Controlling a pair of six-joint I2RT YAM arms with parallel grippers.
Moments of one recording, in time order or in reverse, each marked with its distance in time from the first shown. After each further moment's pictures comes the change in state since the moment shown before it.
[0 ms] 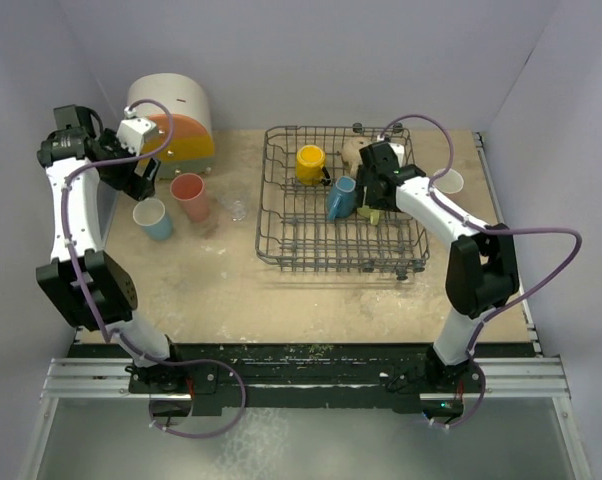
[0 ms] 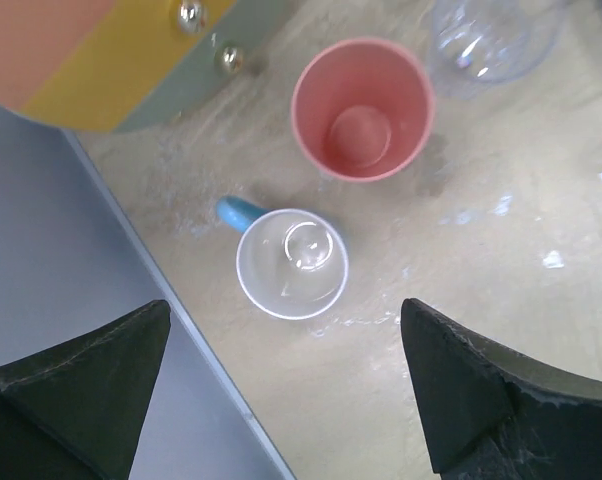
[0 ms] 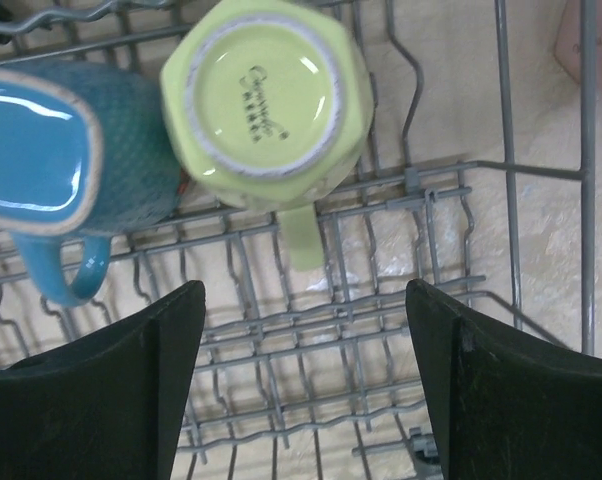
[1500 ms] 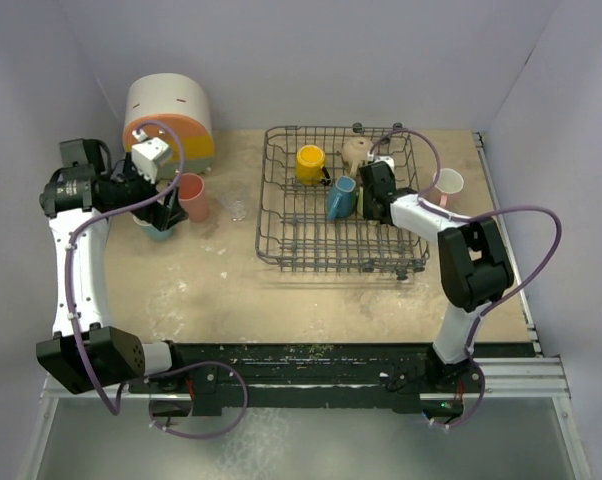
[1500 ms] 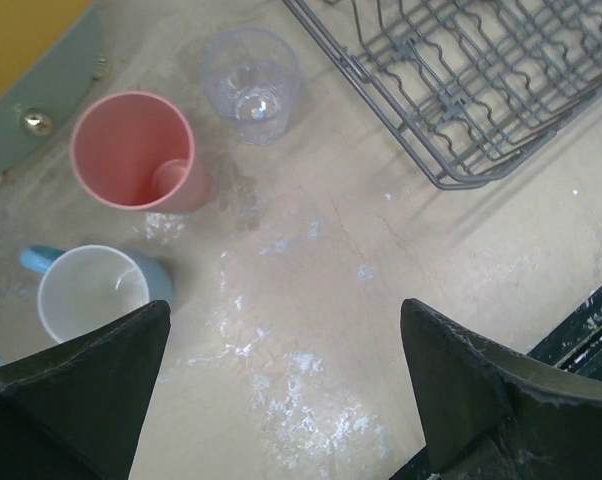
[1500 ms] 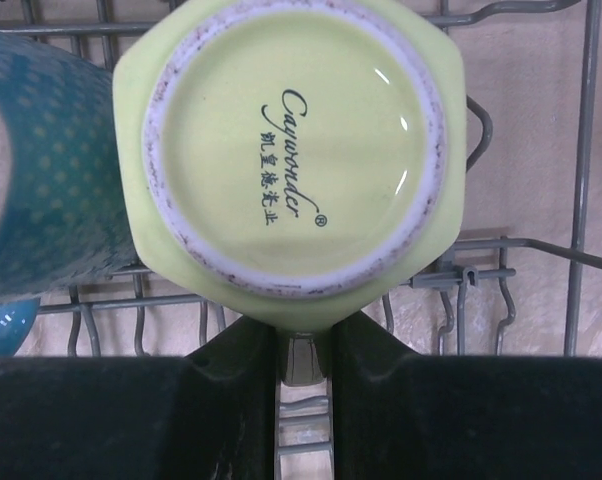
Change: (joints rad) left arm -0.032 -0.377 -0.288 -0.016 0.326 -0.118; right arm -0.016 0.059 -0.219 0.386 -0.020 -0.170
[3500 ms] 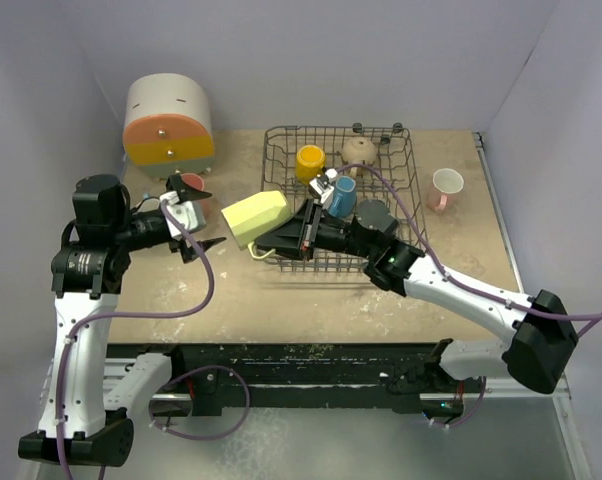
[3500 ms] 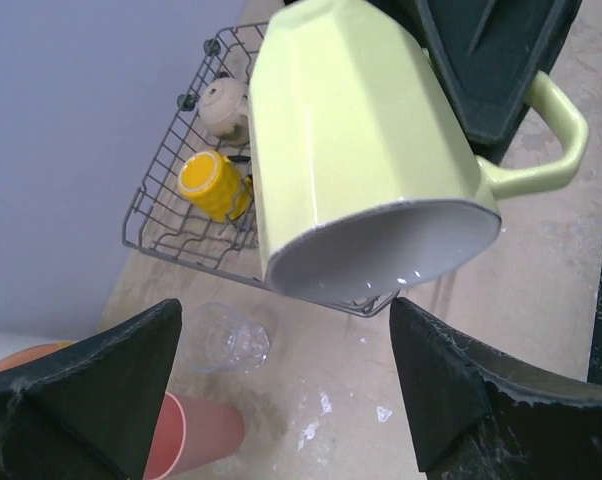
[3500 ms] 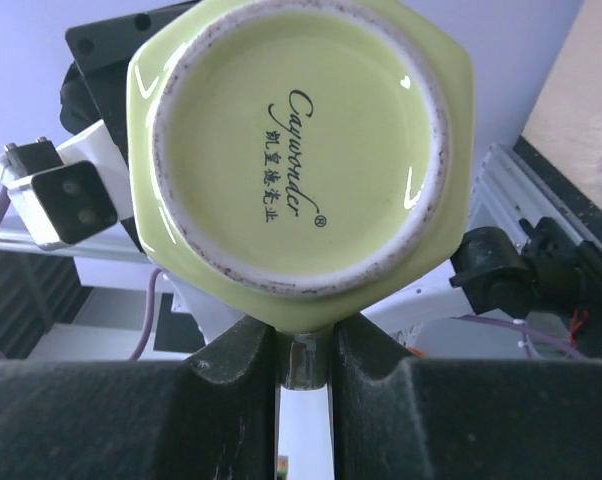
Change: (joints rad) left arm -0.322 -0.400 -0.225 0.251 0.238 0.197; right arm 0.486 -0.562 -0.286 0.679 -0.840 1.183
